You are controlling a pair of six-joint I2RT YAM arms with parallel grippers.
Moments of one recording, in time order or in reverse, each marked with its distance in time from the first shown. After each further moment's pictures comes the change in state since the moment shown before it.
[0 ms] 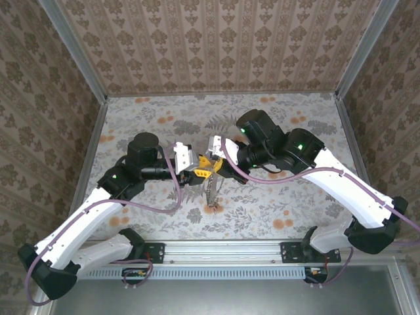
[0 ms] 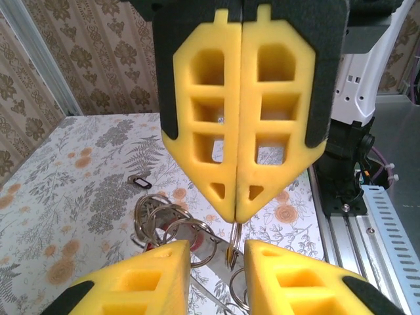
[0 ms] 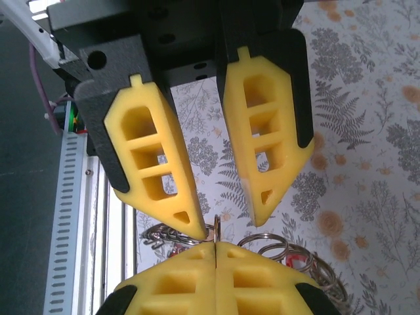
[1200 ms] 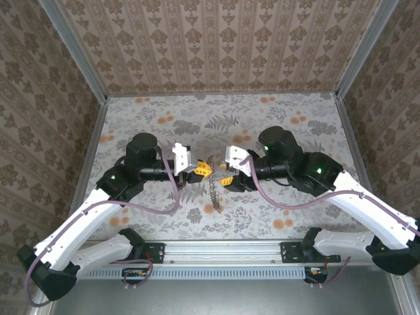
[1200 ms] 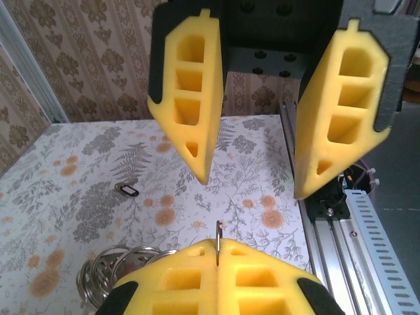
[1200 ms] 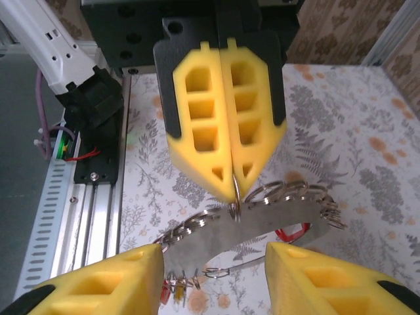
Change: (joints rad) left arm 0.000 -0.020 -0.002 0.002 0.051 -0.014; right arm -0.008 -0.278 -0.372 0.336 -0.019 0.006
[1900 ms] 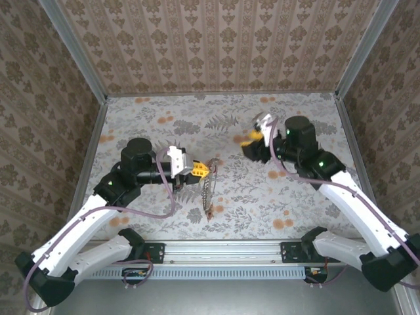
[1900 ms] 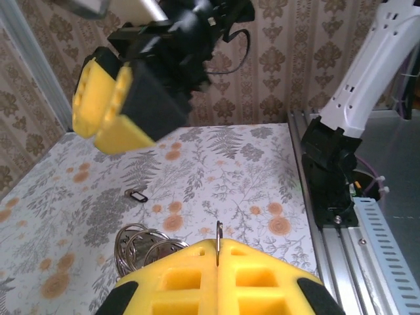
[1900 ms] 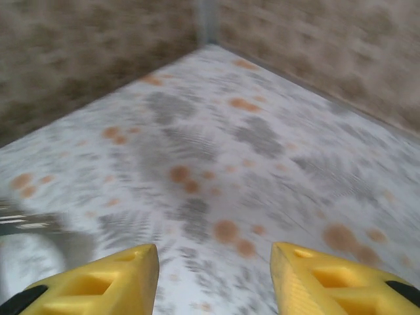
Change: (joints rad) left arm 0.013 -0.054 -0.069 0.075 -0.022 -0.038; right arm -0.447 -0.013 -0.228 0.311 0.045 0.349
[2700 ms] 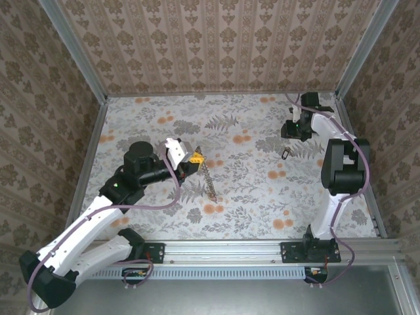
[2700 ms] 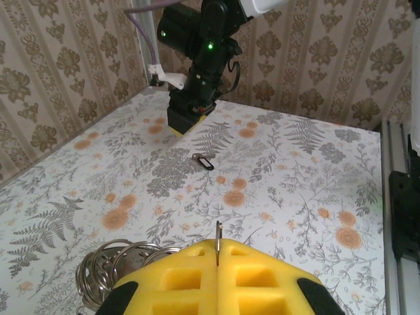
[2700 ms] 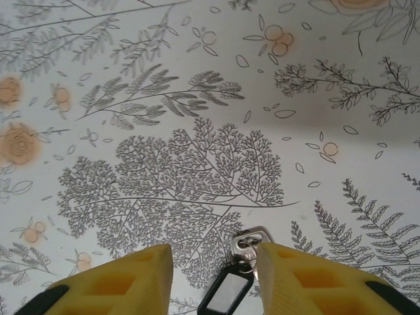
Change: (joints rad) left arm 0.029 -0.011 -0.106 0.132 -0.267 -0.178; right arm -0.491 0.871 0.432 -0.317 0.142 0.084
